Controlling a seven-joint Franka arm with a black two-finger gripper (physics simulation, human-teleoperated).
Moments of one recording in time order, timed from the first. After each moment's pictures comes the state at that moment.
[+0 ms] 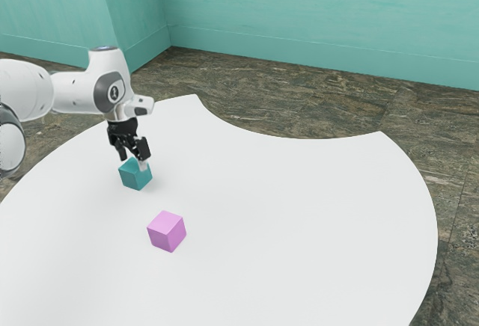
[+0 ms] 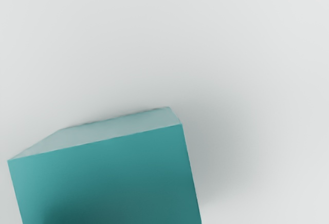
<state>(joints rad) 0.33 0.62 -0.04 -1.48 0.01 2.01 0.49</state>
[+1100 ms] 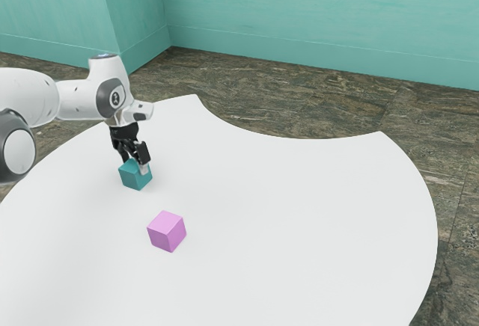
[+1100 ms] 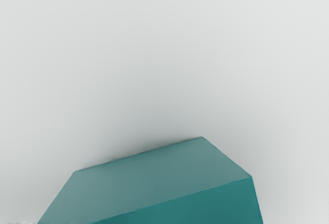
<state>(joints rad) 0.35 0.72 -0.04 -1.39 -0.02 2.02 0.58</state>
